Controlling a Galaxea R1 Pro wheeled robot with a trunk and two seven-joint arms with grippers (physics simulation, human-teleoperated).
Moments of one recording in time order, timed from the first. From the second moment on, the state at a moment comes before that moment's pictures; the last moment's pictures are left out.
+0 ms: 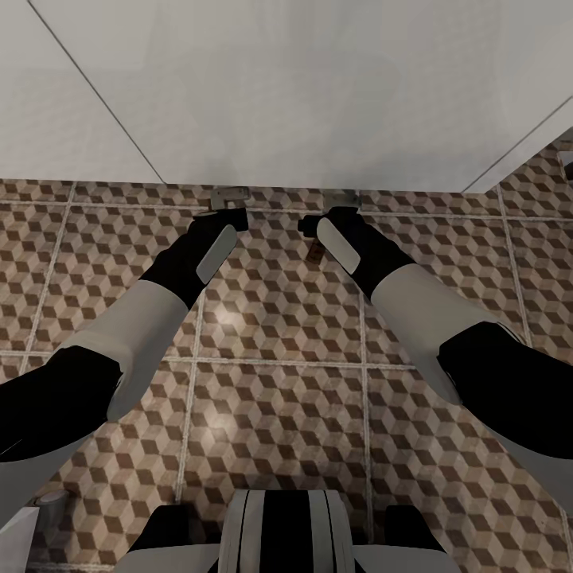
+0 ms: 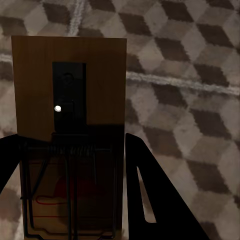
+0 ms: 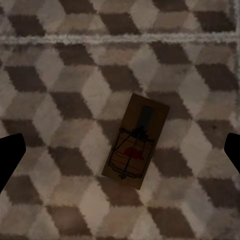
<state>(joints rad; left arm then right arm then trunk) -1.49 -0.12 -0.37 -0.65 0.47 0.40 0.47 -1.58 0.17 0.51 -0.51 -0.65 0.49 -0.45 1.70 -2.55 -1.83</state>
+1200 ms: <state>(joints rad) -1.49 -0.12 -0.36 -0.64 0.47 0.39 0.47 -1.58 0.17 0.51 -0.49 -0.65 0.49 -0.45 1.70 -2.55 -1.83</state>
